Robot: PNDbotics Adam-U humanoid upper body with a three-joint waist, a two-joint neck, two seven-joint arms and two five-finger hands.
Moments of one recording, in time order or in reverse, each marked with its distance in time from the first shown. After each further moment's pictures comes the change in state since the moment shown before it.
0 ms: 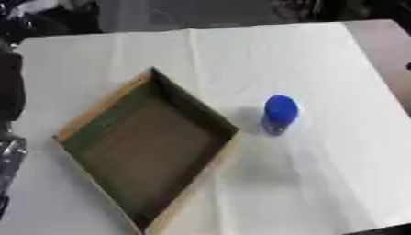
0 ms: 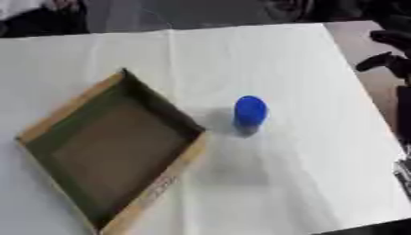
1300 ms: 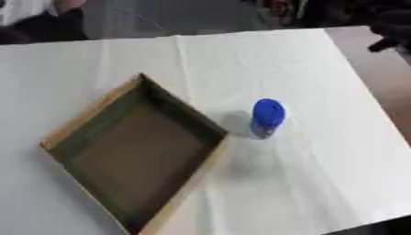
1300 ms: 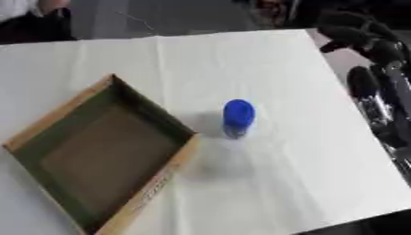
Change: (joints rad) left arm 0.006 0.005 -0.001 0.000 0.001 0.009 -0.010; right arm -0.060 -0.311 0.071 0.000 0.356 0.073 -0.105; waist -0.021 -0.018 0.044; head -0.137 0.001
